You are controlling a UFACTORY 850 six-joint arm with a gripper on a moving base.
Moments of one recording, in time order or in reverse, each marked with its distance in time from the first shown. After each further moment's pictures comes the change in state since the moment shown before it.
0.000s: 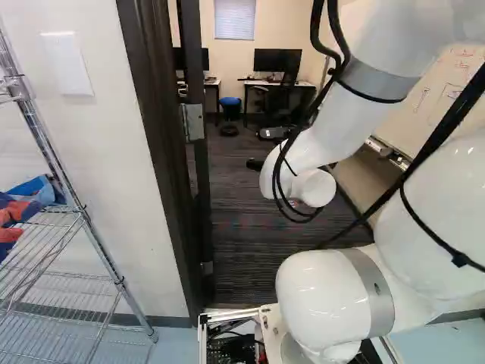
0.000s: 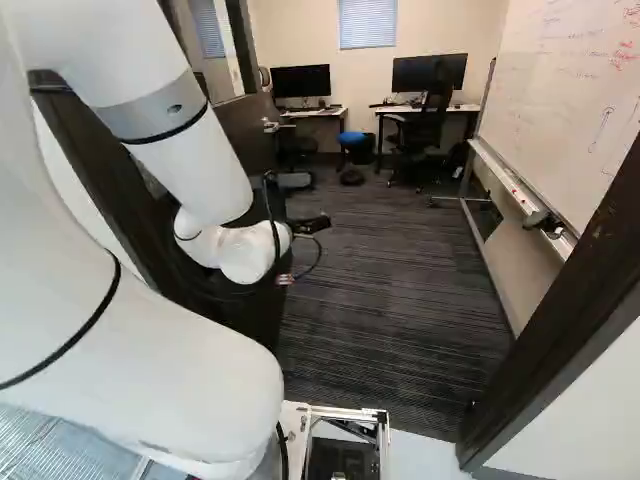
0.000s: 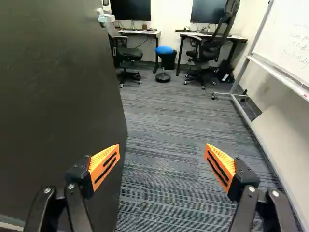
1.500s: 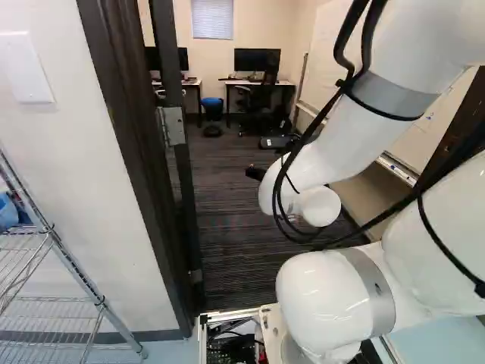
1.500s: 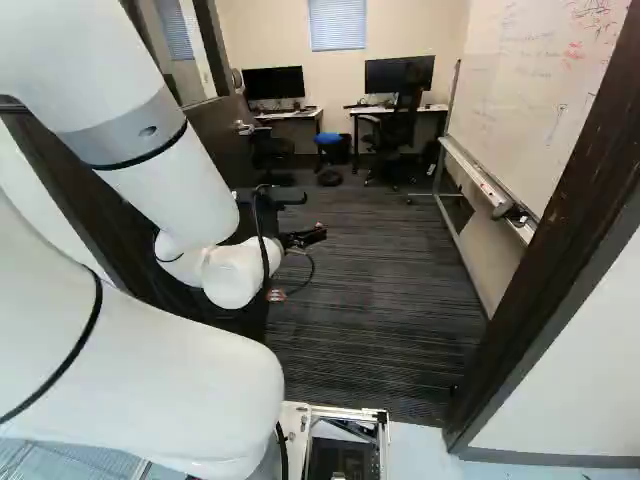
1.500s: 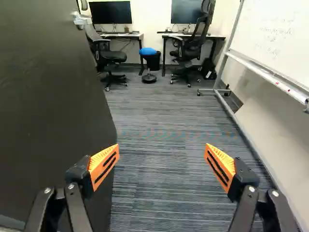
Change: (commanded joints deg) arm 1.9 3.7 4.7 2.6 1.6 0.0
